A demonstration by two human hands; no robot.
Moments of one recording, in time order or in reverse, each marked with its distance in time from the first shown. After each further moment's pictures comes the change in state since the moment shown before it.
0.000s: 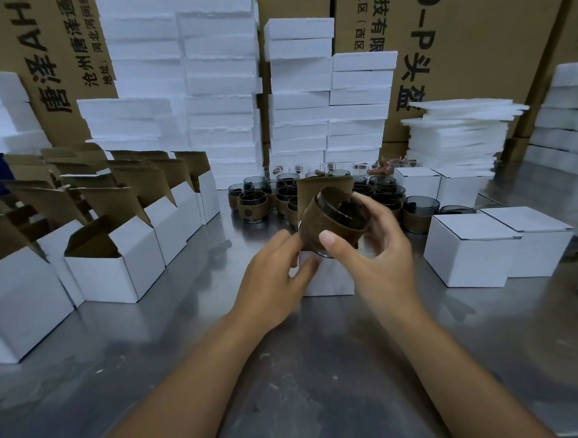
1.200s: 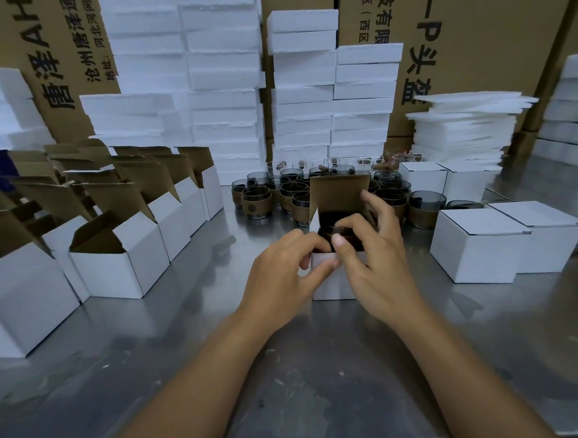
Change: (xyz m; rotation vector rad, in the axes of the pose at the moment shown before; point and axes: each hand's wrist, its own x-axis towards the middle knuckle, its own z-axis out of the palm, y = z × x) left_hand -0.002 0.003 -0.002 0.017 0.006 0.122; right_hand -0.001 0.007 -0.005 -0.553 -0.174 -0.076
